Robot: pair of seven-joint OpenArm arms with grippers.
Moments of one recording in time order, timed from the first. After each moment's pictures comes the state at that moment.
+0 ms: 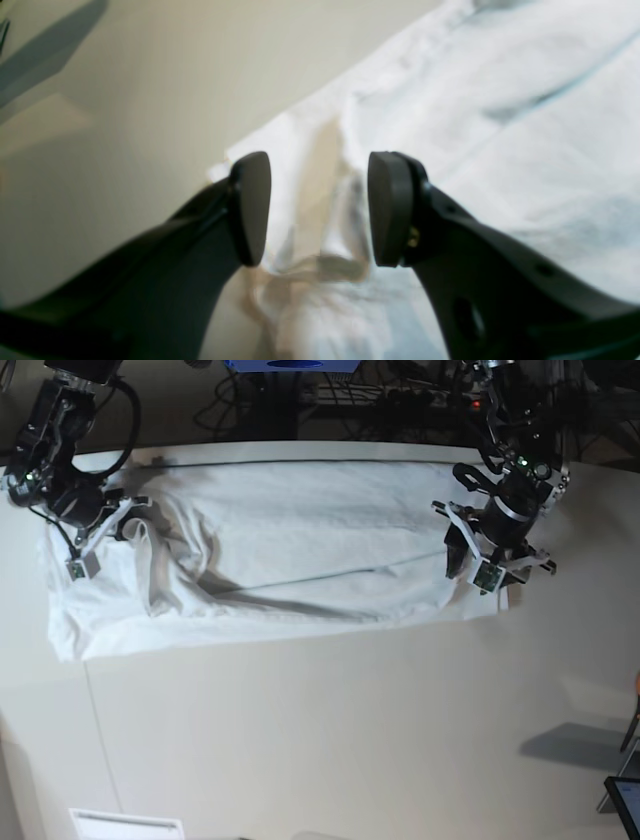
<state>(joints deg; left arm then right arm) 17.2 -6.4 -21.5 113.5 4.1 -40.7 37.1 -12.8 5.8 27.3 99.1 26.9 31.3 -68.2</state>
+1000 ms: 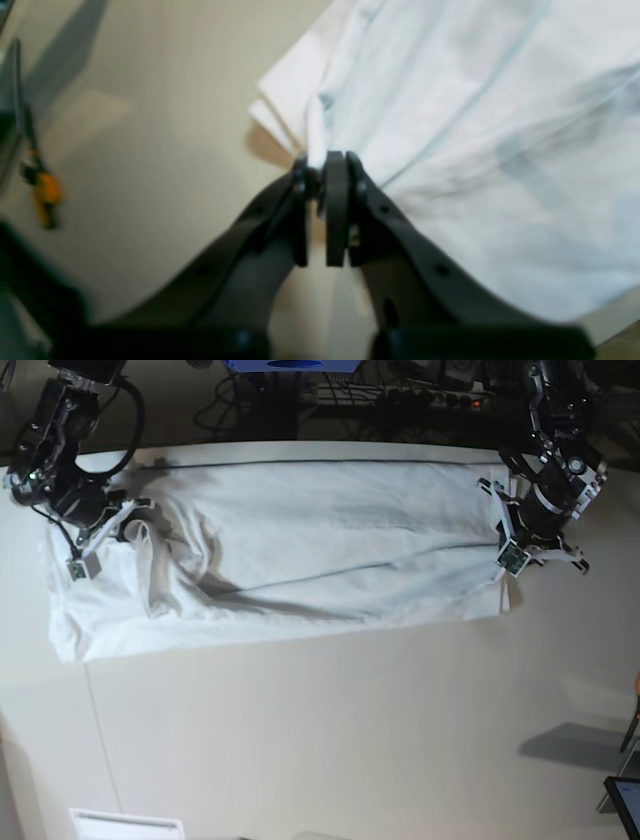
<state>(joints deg) 22.3 -22.7 -20.8 114.1 3.7 -40.9 36.6 -12.7 4.5 27.4 99.2 26.4 31.3 -67.5</state>
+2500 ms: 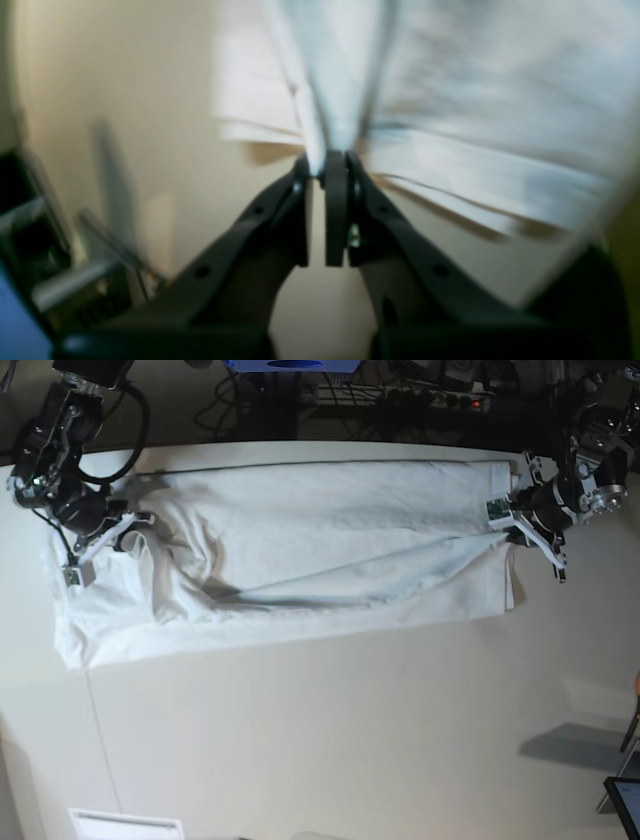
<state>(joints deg) 28.4 -53.8 -0.1 112.7 15.8 -40.9 22.9 -11.4 3.6 27.7 99.0 25.2 26.6 -64.6</state>
